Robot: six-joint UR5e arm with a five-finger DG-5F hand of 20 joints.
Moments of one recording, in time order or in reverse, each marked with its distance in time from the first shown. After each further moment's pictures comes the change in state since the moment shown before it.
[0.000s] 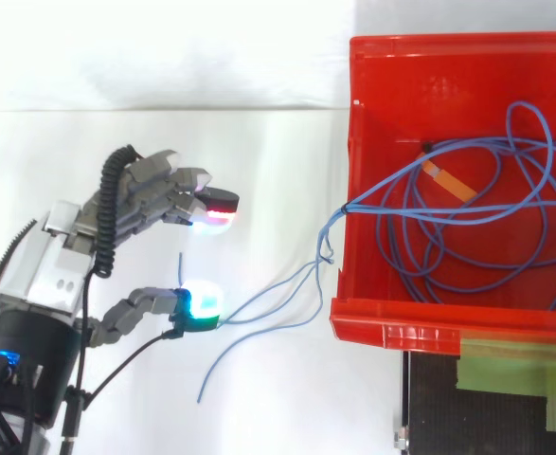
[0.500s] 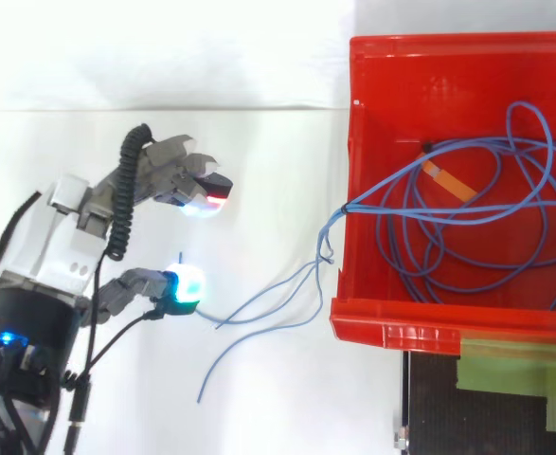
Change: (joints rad) arm -0.018 -0.001 0.048 0.004 -0.009 0.232
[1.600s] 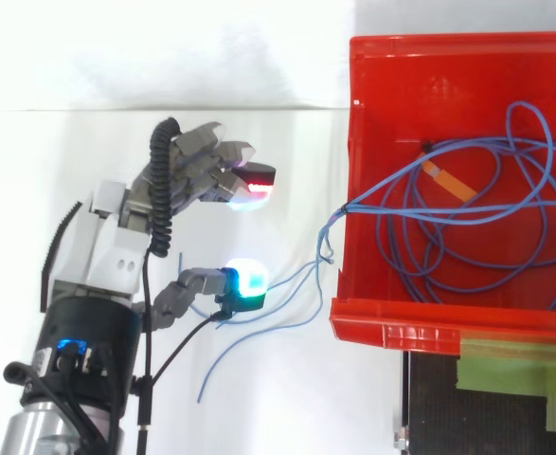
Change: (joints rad) arm -0.103 -0.009 0.019 -0.034 -0.193 -0.262
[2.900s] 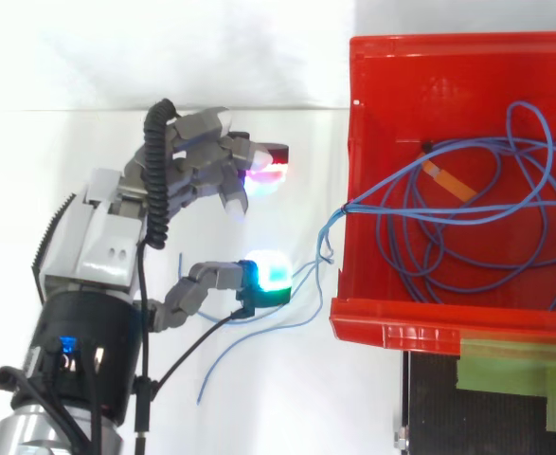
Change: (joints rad) arm -0.023 0.010 0.074 -0.126 -0.011 -0.151
